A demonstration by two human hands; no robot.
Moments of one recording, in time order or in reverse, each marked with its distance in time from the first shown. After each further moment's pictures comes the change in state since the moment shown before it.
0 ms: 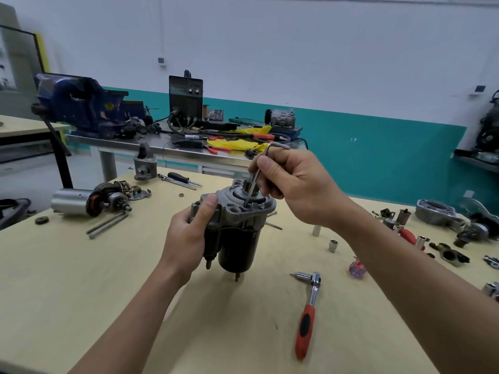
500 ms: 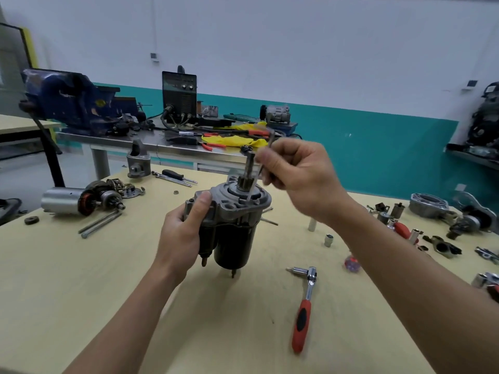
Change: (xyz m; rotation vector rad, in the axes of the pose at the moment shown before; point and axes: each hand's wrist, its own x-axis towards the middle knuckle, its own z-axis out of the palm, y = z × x) left_hand -0.001 -0.002 -0.001 0.037 0.005 0.003; right_hand -0.002 0.007 -0.006 0.146 0.128 -0.091
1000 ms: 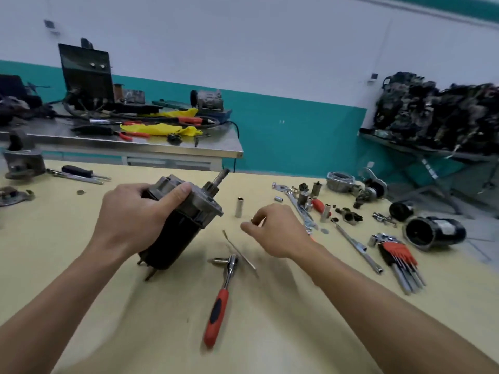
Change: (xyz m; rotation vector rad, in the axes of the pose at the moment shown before) left_hand 0.026 0.006 0.065 0.628 -0.029 0.211; right_hand -0.103 0.088 -0.086 -0.968 0.119 0.716
